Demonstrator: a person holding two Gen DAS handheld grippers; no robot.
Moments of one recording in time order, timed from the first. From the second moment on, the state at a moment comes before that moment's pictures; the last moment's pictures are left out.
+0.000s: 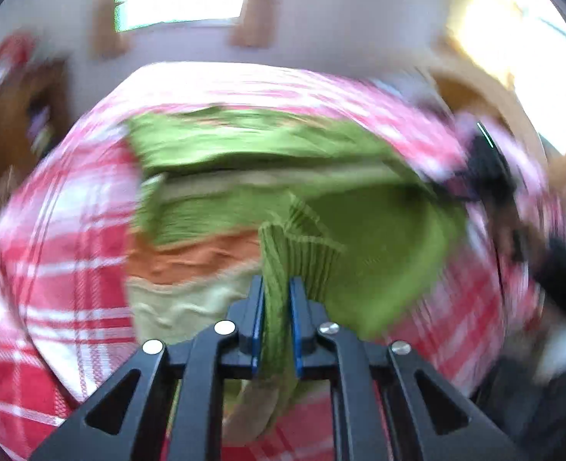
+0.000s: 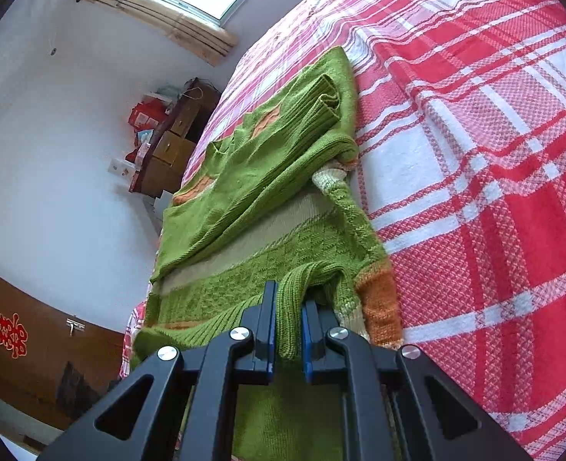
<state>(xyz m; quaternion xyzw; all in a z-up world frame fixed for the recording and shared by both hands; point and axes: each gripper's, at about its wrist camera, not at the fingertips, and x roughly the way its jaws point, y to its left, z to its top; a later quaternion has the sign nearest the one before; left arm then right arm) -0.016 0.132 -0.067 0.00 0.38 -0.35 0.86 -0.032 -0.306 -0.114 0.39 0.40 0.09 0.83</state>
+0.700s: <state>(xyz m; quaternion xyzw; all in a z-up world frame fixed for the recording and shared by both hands) -0.003 0.133 -0.084 -0.02 0.43 -0.30 0.85 -0.082 -0.318 -0.055 0.40 0.29 0.15 0.85</state>
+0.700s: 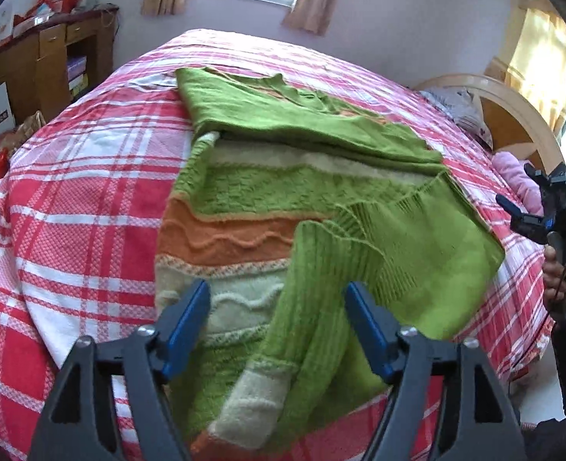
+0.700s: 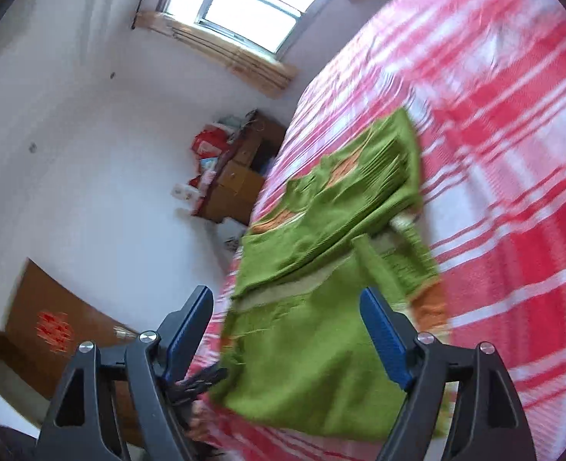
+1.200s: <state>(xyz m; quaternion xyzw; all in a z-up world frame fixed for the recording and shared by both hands) -0.005 0.163 -0.066 -0.13 0.39 -0.30 0.86 -0.107 -0.320 -0.049 0.26 0.32 0.05 0.91</state>
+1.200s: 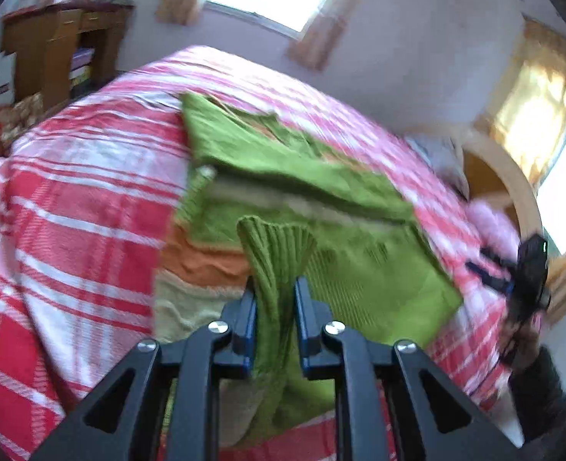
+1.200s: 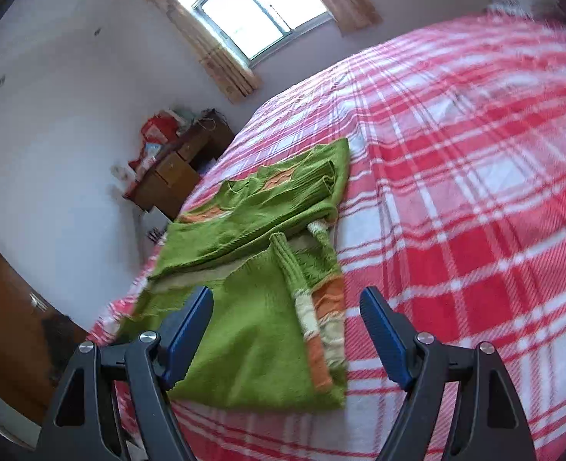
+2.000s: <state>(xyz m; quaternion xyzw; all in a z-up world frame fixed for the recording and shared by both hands) 0.001 0.162 -0.082 -0.14 0.42 -0.30 0.84 -0.031 -0.240 -0.076 0.00 0.40 0.02 0.92</state>
